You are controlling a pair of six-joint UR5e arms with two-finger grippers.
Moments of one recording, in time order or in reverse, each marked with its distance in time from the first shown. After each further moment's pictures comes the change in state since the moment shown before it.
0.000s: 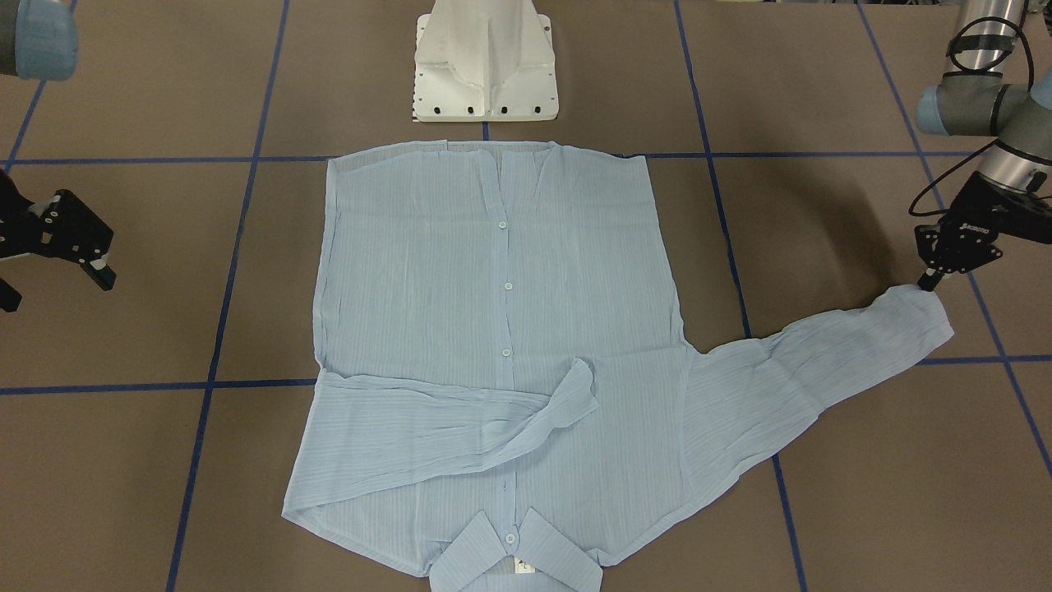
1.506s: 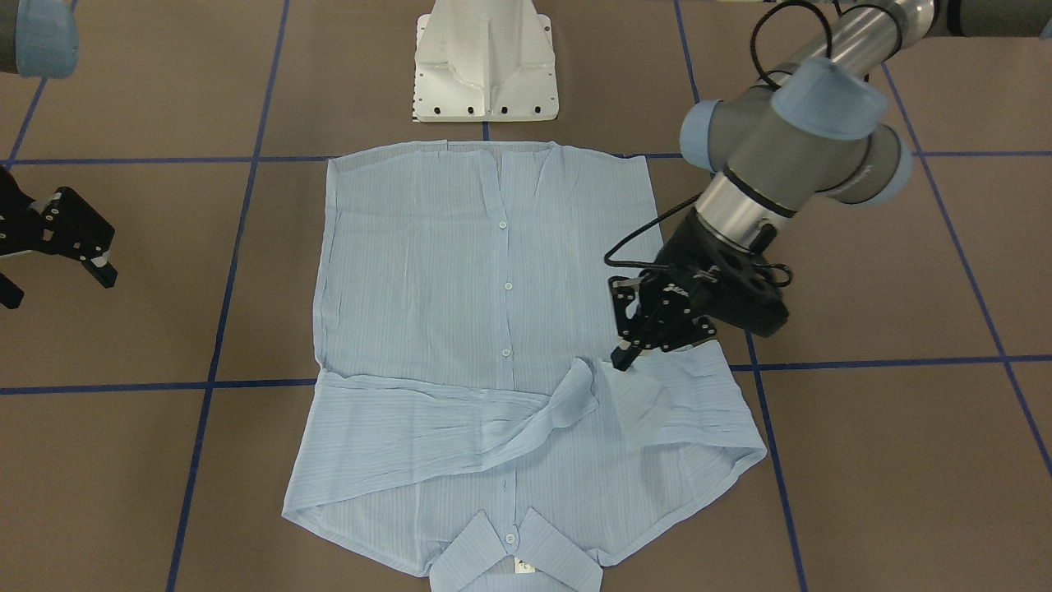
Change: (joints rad) left arm 0.177 -0.839 -0.125 0.707 0.025 -0.413; right arm -0.001 -0.003 0.006 0.000 0.002 0.015
